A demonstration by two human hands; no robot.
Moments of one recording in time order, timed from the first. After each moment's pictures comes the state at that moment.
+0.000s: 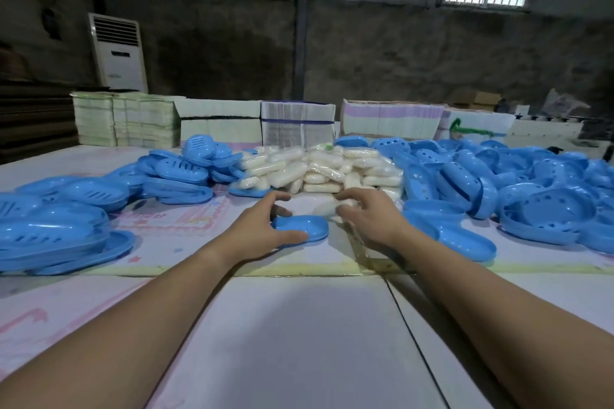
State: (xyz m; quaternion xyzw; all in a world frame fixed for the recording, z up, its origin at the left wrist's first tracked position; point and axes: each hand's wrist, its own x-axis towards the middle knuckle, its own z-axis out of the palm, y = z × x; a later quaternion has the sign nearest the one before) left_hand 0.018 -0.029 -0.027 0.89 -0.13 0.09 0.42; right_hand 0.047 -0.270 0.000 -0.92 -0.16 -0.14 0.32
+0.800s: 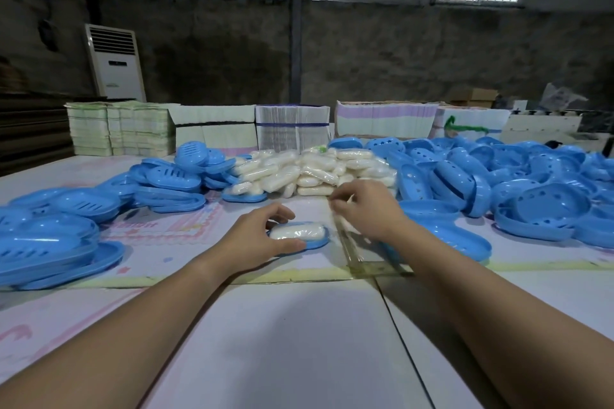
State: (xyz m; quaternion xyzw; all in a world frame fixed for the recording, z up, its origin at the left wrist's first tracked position) left_hand 0.014 -0.040 -0.026 0.90 -0.15 0.10 0.40; right_hand 0.039 -0.272 0.019 -0.93 -0.18 -0.19 0.27
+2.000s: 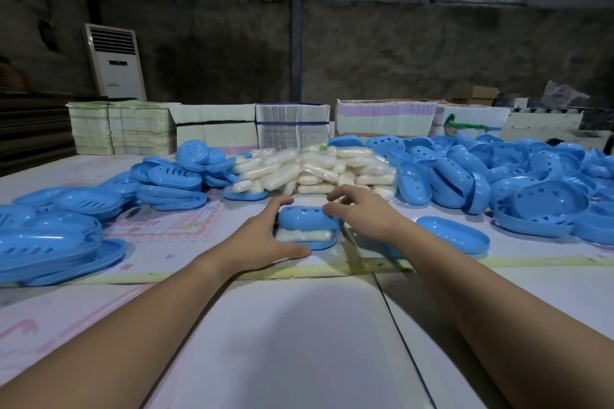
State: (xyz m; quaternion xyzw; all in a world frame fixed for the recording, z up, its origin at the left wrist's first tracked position) left_hand 0.012 -0.043 -0.028 0.90 -0.17 0.06 0.39; right_hand 0.029 -0.270 0.017 -0.90 -0.16 -0.05 0.40
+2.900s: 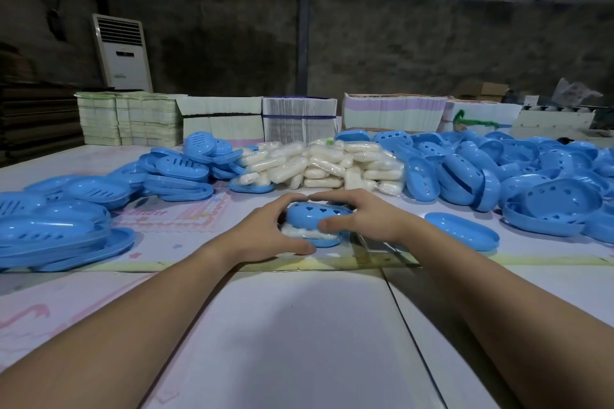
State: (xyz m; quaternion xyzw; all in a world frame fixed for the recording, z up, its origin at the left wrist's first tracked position) left_hand 0.004 -0.042 -0.022 0.89 -0.20 0.04 0.42; right_hand 0.023 -0.268 0.015 -0.87 -0.31 0.03 0.39
